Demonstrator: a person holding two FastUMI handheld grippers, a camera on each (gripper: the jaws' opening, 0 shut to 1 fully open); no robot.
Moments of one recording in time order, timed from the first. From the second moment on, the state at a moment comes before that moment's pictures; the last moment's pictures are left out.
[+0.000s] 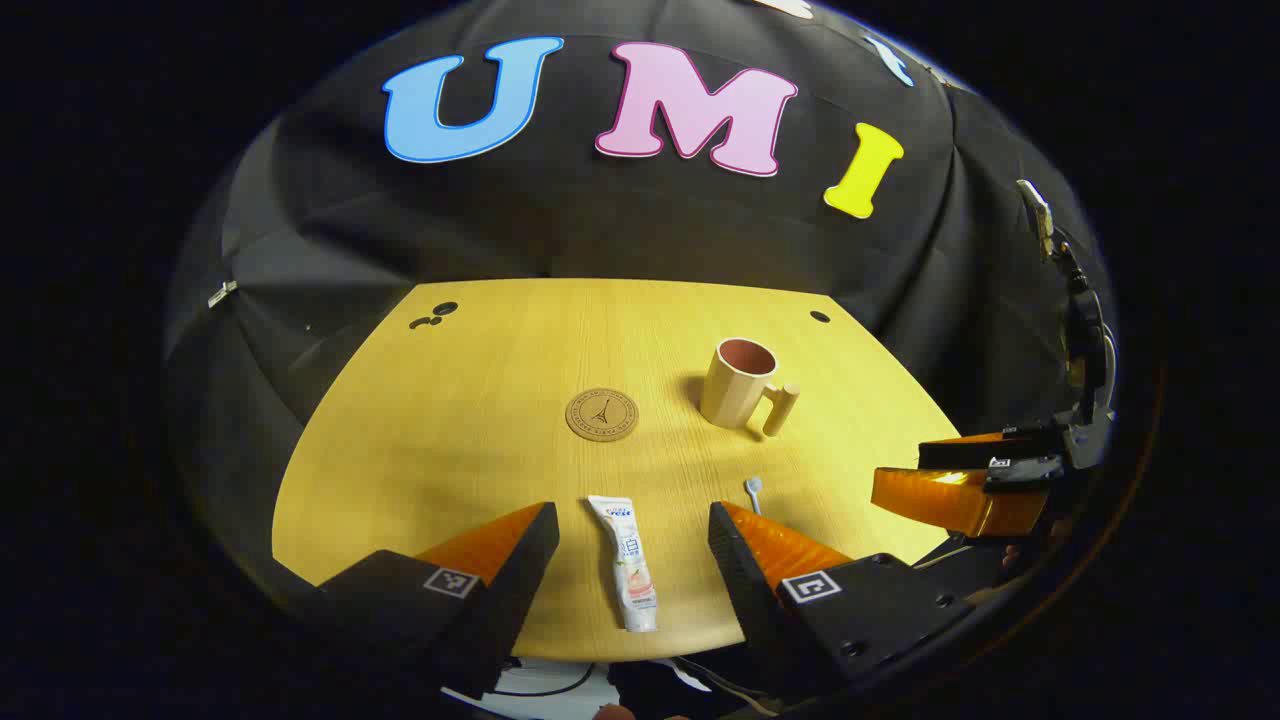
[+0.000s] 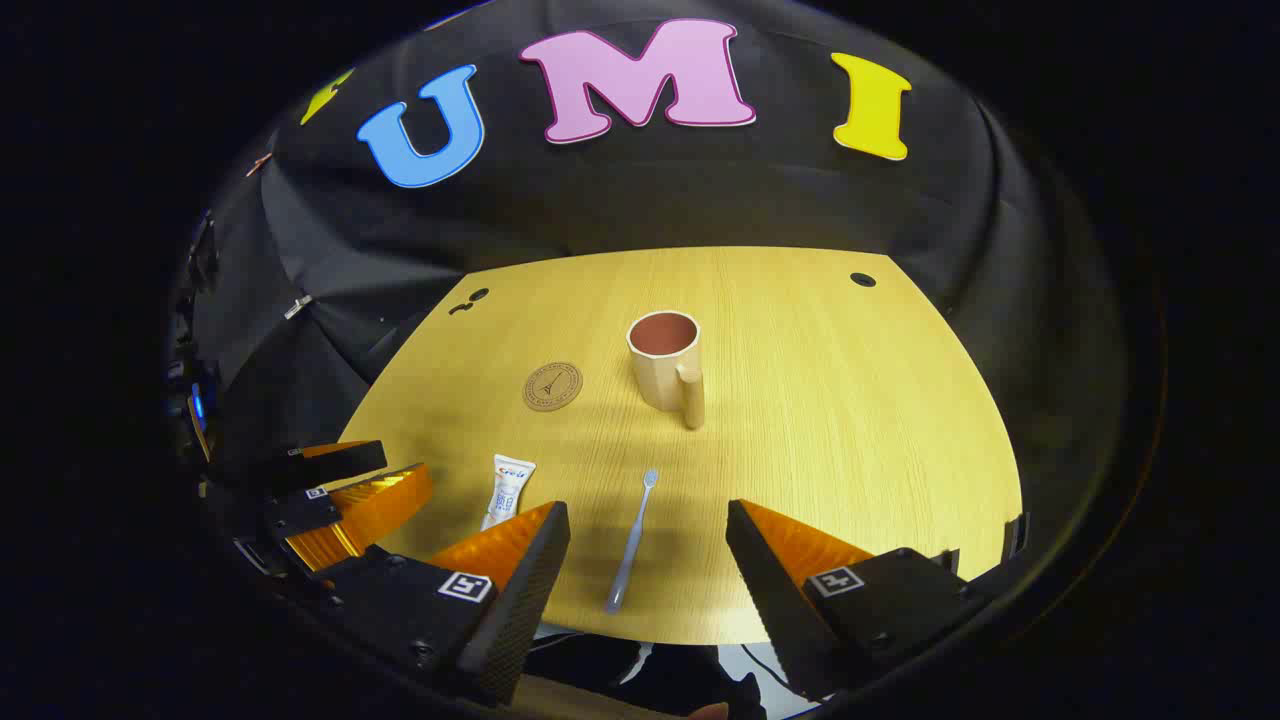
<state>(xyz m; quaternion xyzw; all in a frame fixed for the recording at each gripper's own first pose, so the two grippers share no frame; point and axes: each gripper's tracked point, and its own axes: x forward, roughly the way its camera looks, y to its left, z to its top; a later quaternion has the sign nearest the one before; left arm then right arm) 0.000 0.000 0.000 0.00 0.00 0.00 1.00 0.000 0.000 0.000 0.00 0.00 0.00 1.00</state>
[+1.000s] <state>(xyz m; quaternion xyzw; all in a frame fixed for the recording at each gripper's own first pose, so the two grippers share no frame) 0.032 -0.011 -0.046 0.02 0.08 0.00 1.00 0.000 -0.005 -0.010 0.00 0.01 0.00 1.00</state>
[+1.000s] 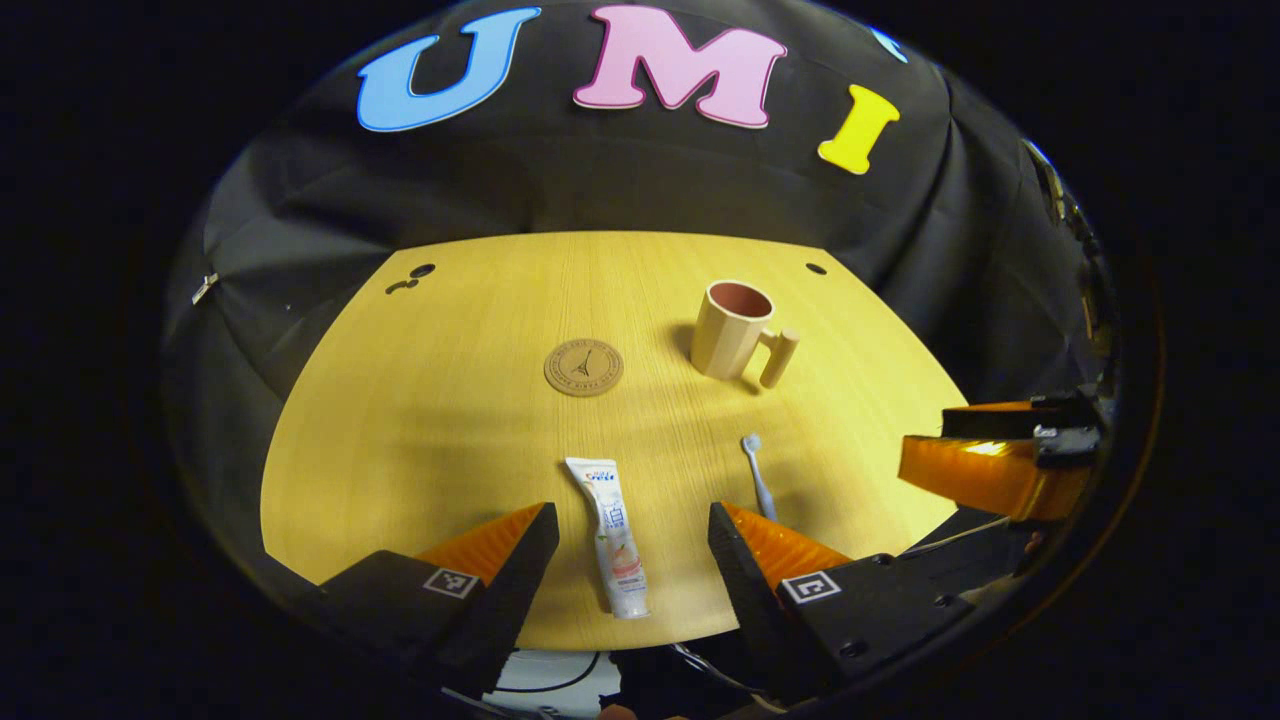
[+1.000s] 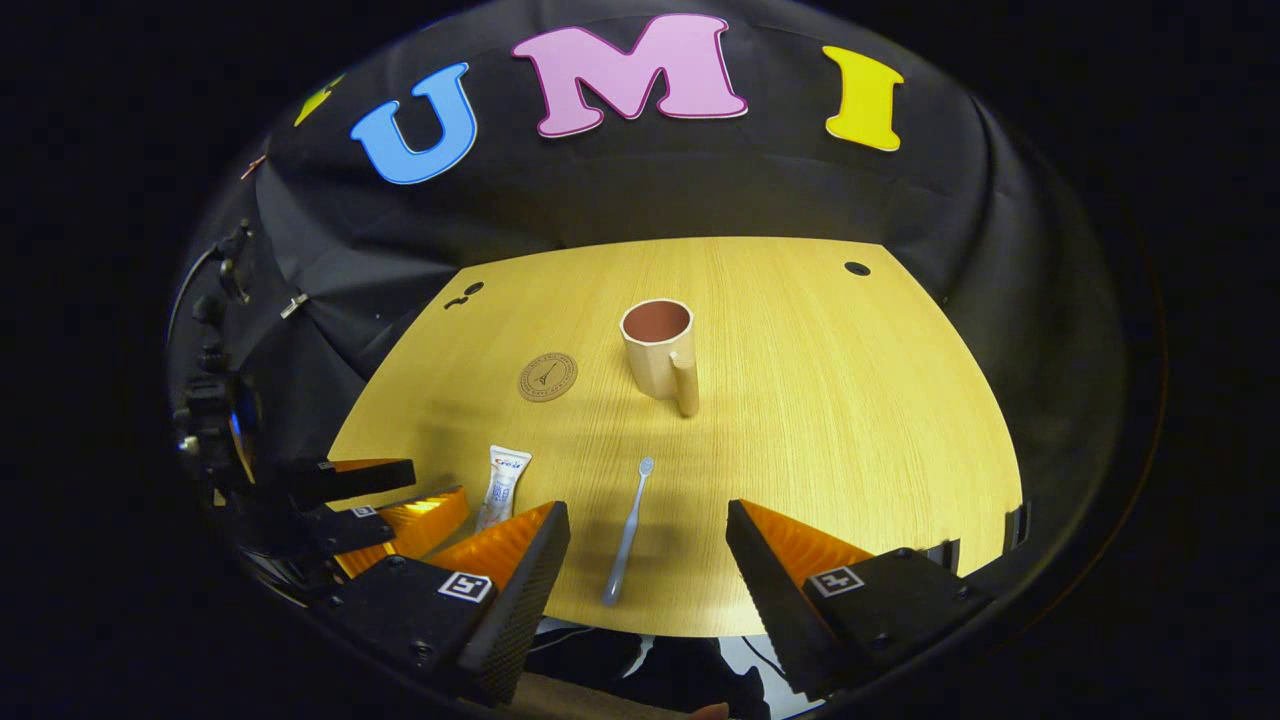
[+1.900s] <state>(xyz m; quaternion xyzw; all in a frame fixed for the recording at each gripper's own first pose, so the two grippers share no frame) 0.114 0.008 -0.112 0.06 0.19 0.07 0.98 0.001 -0.024 -0.028 0.00 0.05 -0.02 1.00</state>
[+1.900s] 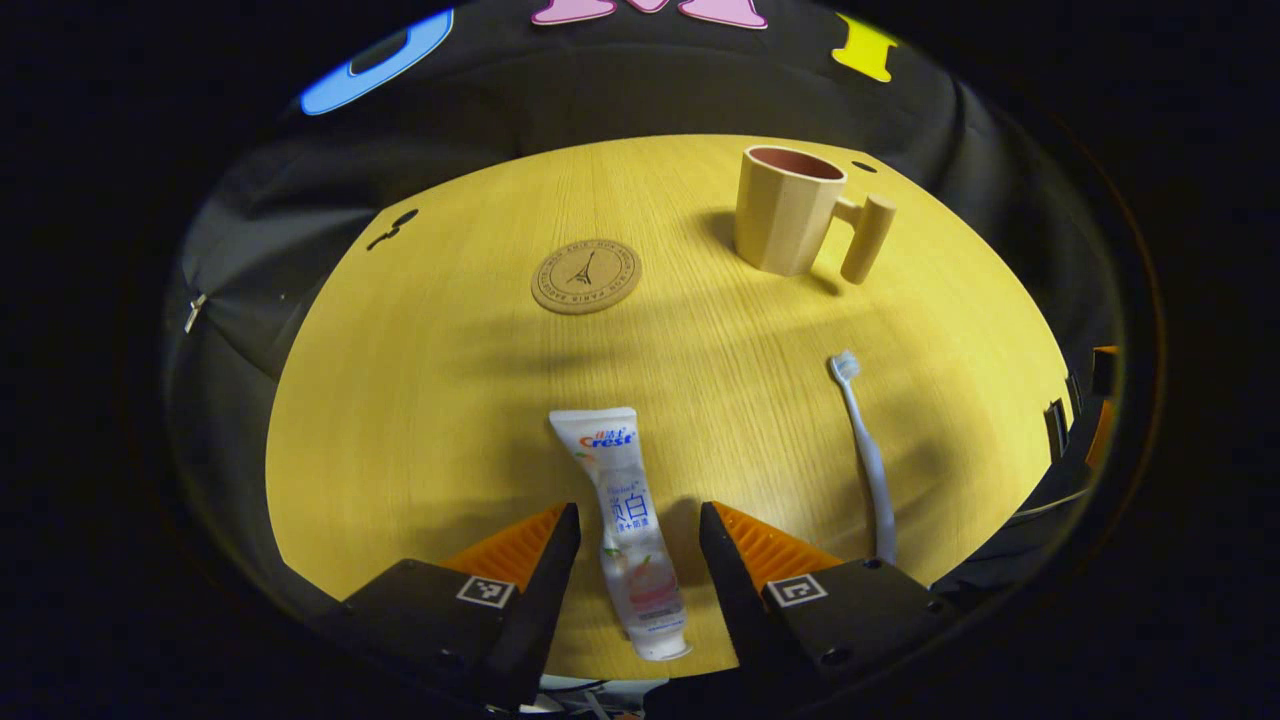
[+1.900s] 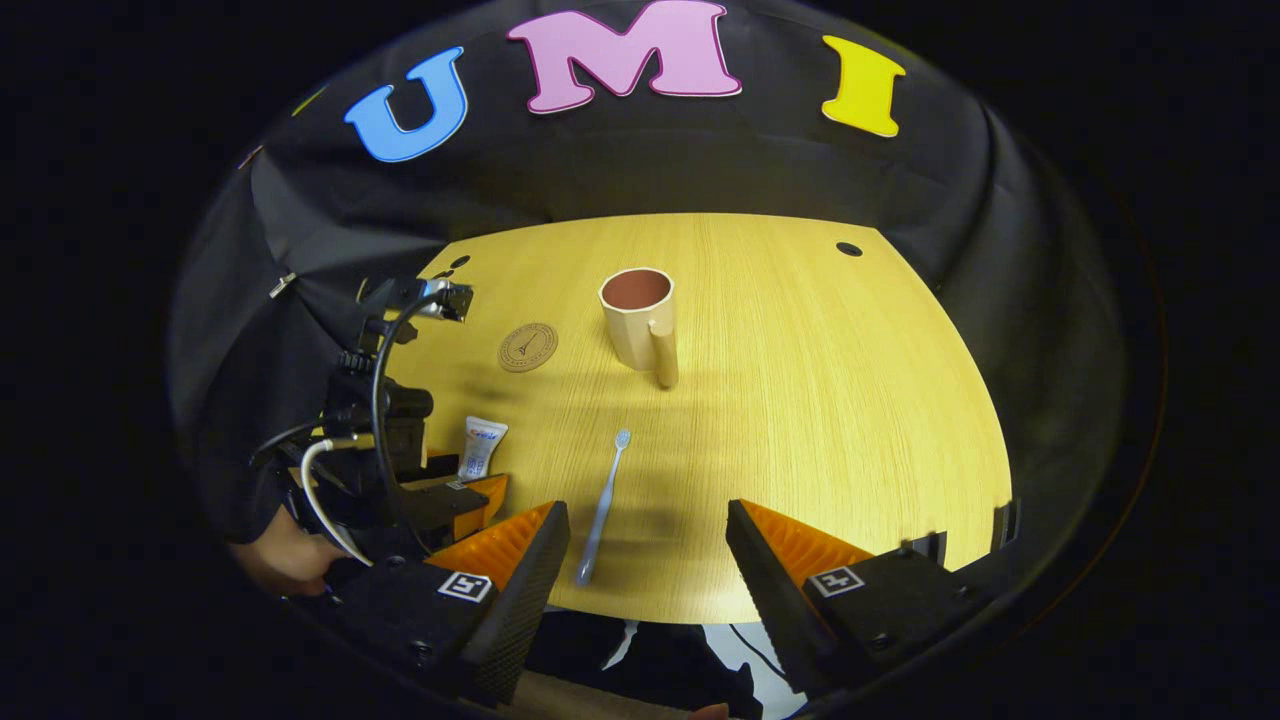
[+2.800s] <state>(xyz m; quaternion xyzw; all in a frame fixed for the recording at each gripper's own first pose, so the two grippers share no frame) 0.117 0.011 -0.107 0.01 0.21 0.01 0.98 0.070 -0.004 -0.066 0.02 0.13 -0.03 0.99</state>
